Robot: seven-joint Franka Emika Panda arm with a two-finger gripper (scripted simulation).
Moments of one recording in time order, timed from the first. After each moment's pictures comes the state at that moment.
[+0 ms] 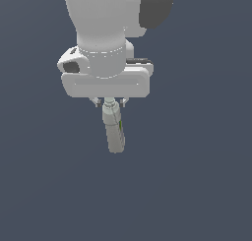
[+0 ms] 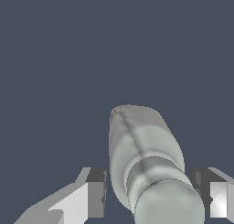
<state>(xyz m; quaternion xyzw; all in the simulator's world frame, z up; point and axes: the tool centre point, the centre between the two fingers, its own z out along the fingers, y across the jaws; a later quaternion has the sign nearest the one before) 0.053 -0.043 0.343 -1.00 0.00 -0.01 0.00</state>
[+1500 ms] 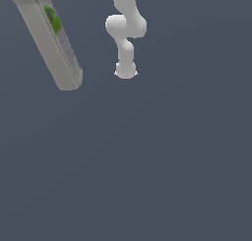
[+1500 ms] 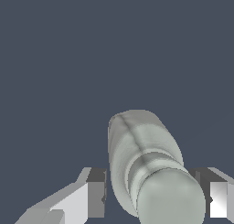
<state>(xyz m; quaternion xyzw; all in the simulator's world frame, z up) -0.016 -0.172 0.597 -1.00 -0.05 -0.06 0.01</state>
